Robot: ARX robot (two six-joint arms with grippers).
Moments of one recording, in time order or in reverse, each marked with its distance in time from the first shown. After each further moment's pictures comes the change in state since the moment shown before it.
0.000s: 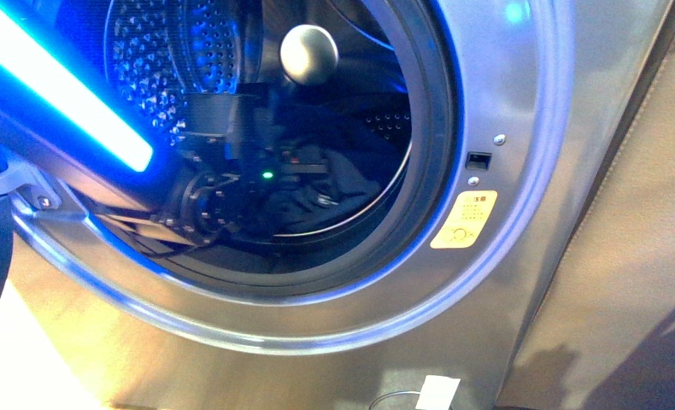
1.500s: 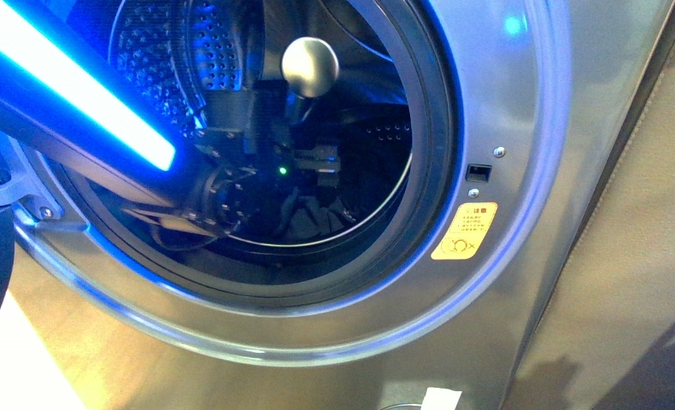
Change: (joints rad) left arm 0.000 -0.031 0.038 -0.056 -0.039 0.019; right arm 0.000 0.000 0.000 0.000 0.000 0.000
